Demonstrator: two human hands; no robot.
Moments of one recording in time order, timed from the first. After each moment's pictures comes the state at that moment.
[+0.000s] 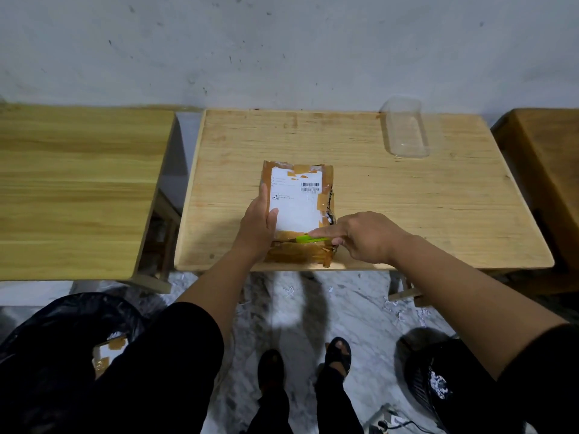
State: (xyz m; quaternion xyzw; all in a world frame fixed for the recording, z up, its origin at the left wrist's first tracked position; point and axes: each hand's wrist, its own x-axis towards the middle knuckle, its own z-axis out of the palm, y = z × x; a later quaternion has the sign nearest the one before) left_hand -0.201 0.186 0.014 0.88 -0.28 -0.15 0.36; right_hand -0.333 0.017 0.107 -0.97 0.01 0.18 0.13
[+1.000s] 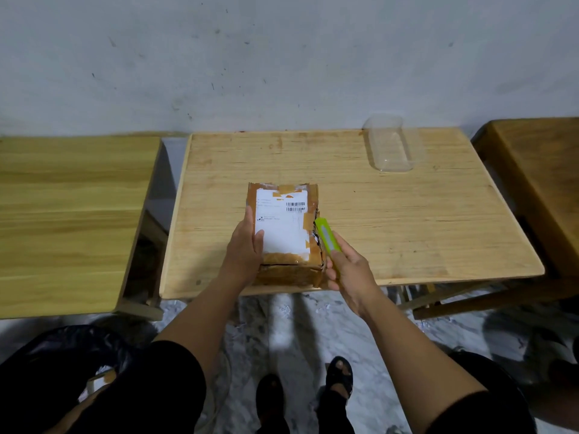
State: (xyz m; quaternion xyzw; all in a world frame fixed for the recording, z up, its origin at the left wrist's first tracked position) left_hand -0.205 0.184 0.016 0.87 -0.28 -0.14 0.38; right_hand -0.356 0.051 0.052 -0.48 0.39 -0.07 0.78
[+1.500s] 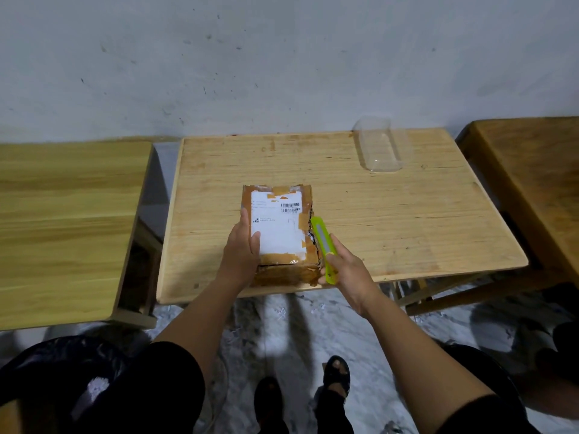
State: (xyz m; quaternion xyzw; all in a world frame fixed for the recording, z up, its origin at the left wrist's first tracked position) left_hand -0.206 0.186 0.019 0.87 -0.28 -0.15 0.39; right_hand -0.360 0.048 0.047 -0.58 0.40 -0.02 0.71
